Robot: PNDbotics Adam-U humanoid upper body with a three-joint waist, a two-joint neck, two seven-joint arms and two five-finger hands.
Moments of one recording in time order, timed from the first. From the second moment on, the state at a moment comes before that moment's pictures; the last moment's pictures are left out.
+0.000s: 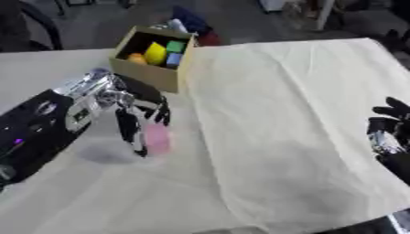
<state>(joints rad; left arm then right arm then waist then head) -0.63 0.69 -0.51 -1.42 -0.75 -0.29 -0.82 -0.18 -0.21 0.08 -1.64 0.21 -0.12 0.02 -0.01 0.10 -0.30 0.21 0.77</state>
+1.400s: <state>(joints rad) -0.95 0.55 -0.14 -0.94 -1.10 -0.05 -0.36 -0.18 -0.21 0.08 -1.63 0.21 -0.12 0.02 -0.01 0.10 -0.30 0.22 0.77</state>
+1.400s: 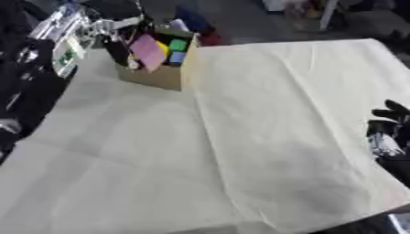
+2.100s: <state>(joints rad) -0.98 0.46 0.02 -0.69 -1.16 0.21 0.01 -0.18 -0.21 0.08 -1.63 0.20 -0.12 0.03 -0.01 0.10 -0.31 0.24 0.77</state>
